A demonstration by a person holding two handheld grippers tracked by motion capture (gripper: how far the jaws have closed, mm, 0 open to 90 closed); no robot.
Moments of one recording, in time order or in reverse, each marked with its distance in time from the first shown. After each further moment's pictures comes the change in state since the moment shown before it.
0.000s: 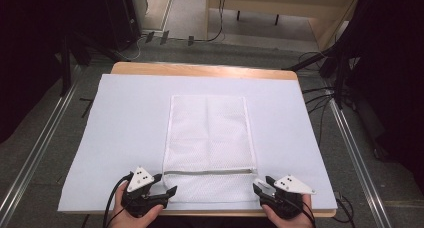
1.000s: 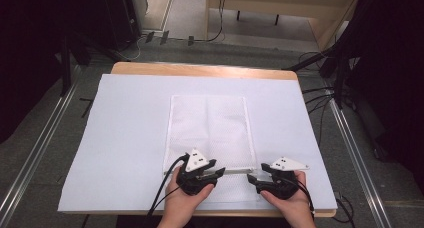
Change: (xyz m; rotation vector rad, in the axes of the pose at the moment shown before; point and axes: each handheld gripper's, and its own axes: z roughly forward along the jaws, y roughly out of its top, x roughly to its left) left arm -0.078 0.067 0.097 -0.047 -0.161 0.091; right arm -0.024 0.025 0.035 0.062 0.140 -0.035
